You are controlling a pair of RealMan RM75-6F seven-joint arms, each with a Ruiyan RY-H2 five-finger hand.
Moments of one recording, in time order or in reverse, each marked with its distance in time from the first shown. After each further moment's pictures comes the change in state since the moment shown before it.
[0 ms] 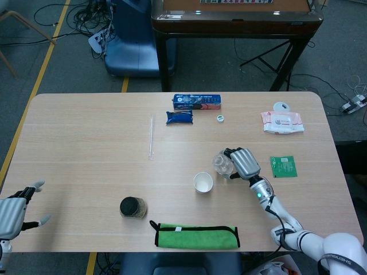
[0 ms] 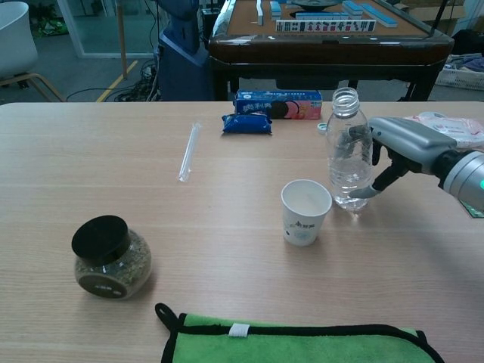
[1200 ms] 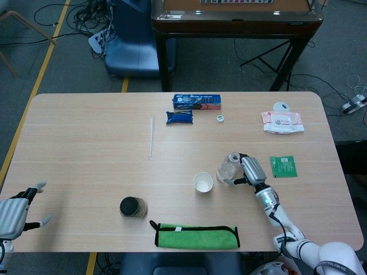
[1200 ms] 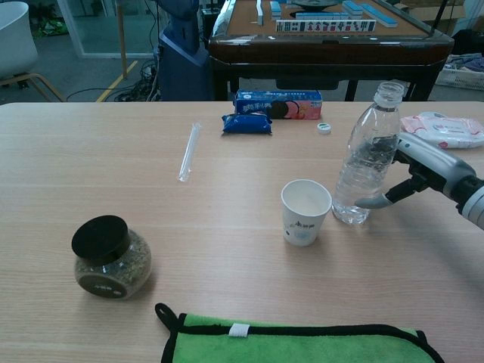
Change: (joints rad) left arm -0.003 -0.013 0.006 0.018 0.003 -0.008 0.007; right arm -0.084 -0.086 -0.020 0.144 -0.010 0.067 0.476
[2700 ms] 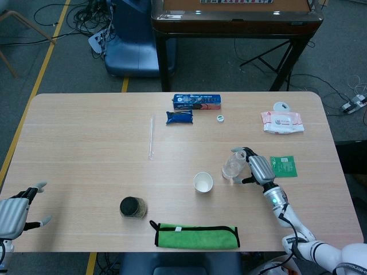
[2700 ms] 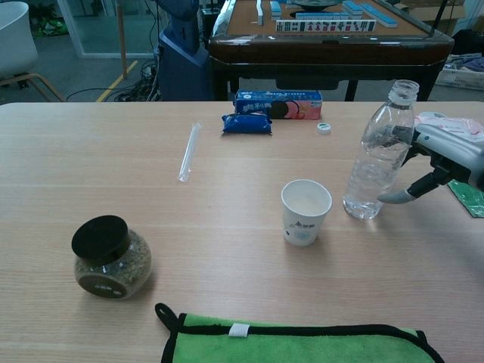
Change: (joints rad) left arm -0.004 -0.008 0.001 0.017 0.004 0.000 -0.006; right arm -0.031 0.151 0.034 -0.217 0.034 -0.064 -0.194
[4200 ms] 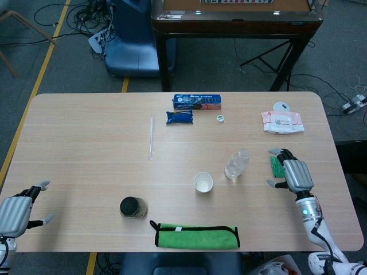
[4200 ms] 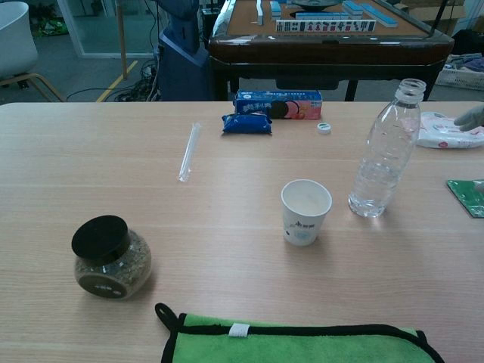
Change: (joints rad) left arm -0.011 -0.027 -0.001 0.040 0.024 0.010 -0.018; right arm -0.177 0.297 0.055 -0.434 0.178 0.054 -0.472
